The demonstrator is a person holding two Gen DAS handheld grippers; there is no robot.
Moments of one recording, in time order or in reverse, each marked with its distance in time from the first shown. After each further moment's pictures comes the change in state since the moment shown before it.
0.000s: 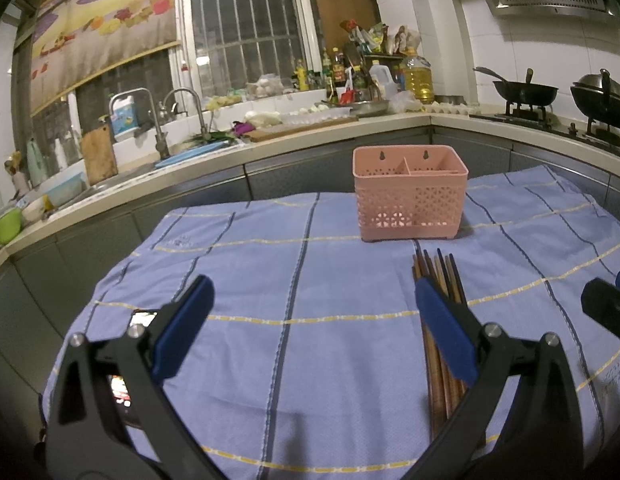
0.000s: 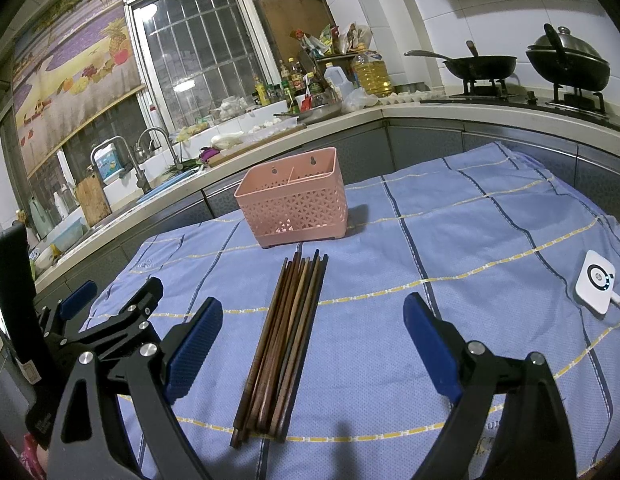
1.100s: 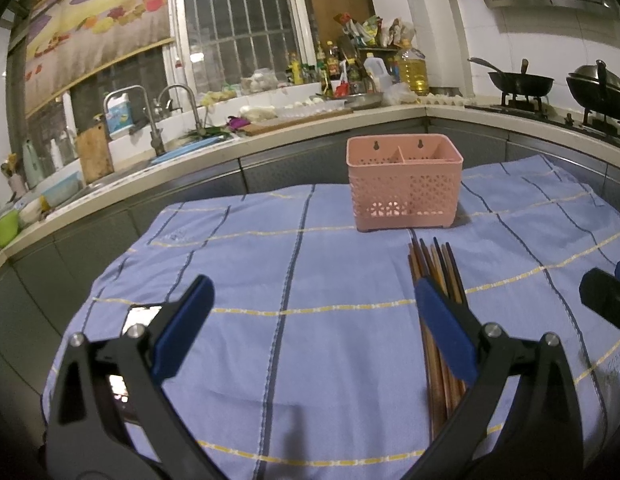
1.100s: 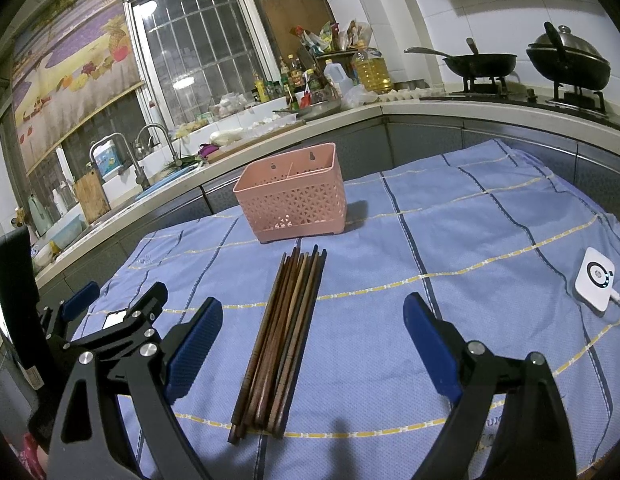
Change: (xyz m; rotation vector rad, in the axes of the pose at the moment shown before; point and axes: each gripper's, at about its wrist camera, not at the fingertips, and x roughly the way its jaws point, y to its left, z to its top) left arm -0.005 -0.008 -0.009 0.014 0.010 -0.004; right arm 0.000 -0.002 -0.004 -0.004 0.006 -0.002
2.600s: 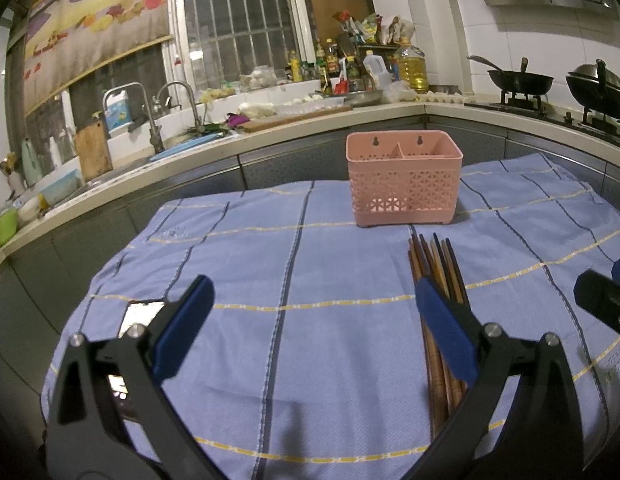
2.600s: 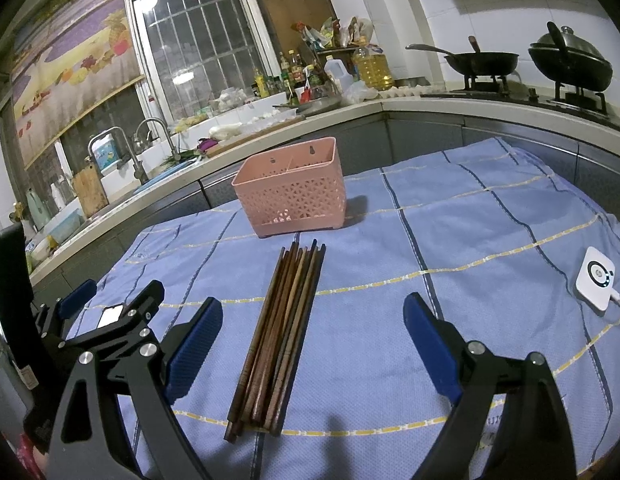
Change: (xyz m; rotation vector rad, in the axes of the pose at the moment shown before) left arm 0.003 -0.001 0.006 0.001 0.007 0.003; right arm 0.004 -0.002 -0.010 0.000 0.013 -0.005
